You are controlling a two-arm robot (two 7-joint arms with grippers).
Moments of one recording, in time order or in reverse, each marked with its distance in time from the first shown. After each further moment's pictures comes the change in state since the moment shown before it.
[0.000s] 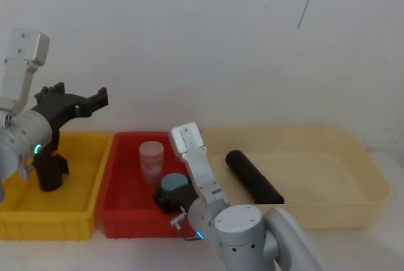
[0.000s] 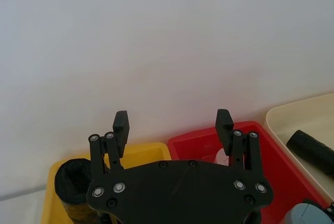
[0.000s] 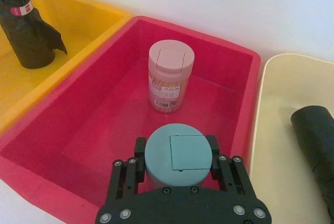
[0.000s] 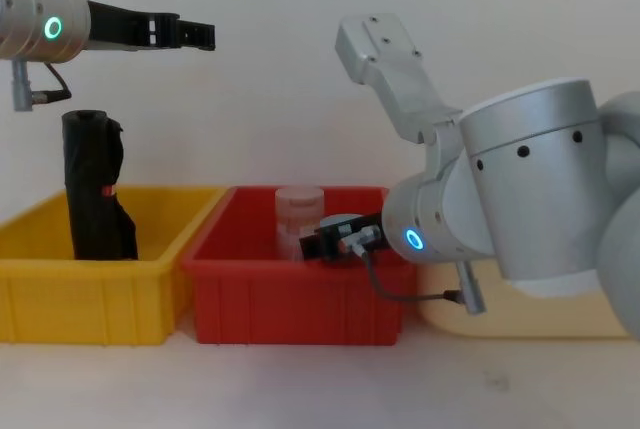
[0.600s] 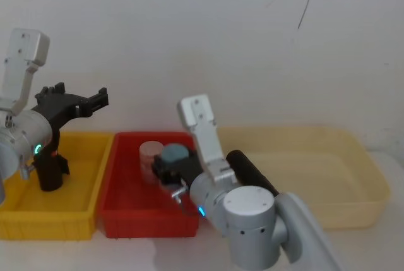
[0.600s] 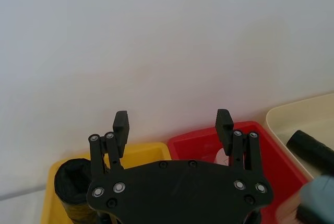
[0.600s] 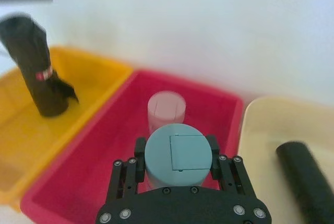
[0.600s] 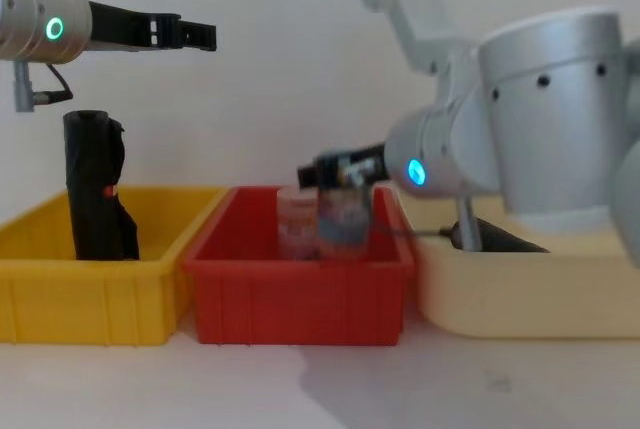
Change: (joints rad) left arm 0.000 0.000 0.000 0.000 0.000 0.000 0.000; right arm -0.004 -0.027 0.036 -0.095 0.015 -0.023 0.004
